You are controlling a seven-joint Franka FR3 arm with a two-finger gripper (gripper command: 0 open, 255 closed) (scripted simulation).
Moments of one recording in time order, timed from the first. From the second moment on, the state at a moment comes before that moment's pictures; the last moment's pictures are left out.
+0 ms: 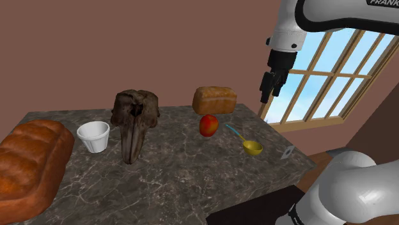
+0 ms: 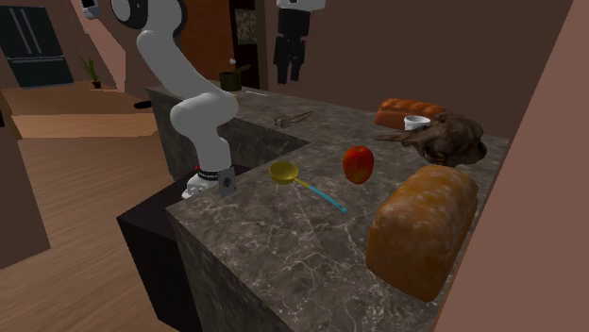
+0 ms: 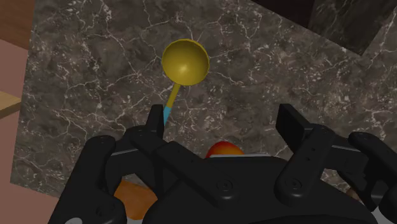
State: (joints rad) arm -0.01 -0.74 0.04 -2.27 -0.04 1.45 -0.05
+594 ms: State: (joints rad) arm -0.07 -0.70 -0.03 -2.46 0.00 1.69 -0.01
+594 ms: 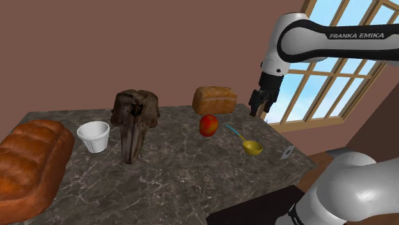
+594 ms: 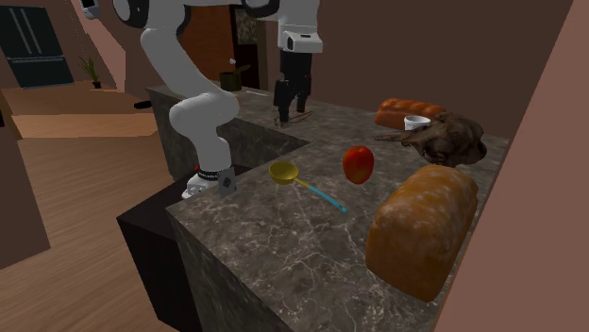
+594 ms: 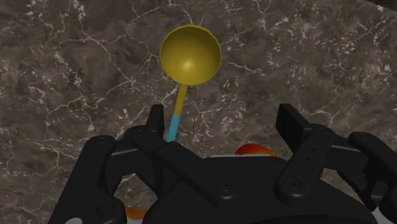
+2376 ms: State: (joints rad) arm -0.10 -0.38 -0.16 -2.73 0.14 2.28 -0.02
